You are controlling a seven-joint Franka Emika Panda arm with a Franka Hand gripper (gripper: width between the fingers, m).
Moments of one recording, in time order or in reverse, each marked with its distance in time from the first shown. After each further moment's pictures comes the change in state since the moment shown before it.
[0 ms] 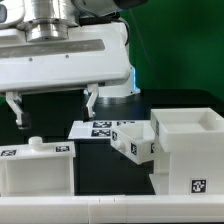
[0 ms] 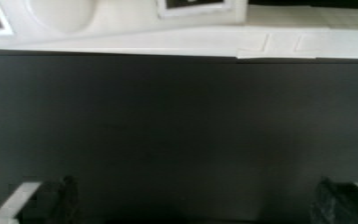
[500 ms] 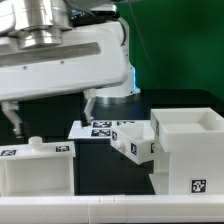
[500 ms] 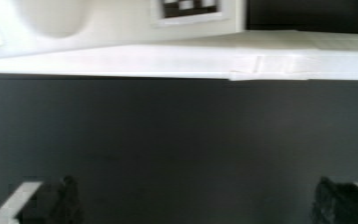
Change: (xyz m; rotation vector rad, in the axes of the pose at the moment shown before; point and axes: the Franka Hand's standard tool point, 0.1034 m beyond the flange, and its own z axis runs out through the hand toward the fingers) arm 0.011 0.004 0.006 0.048 -0.158 0.010
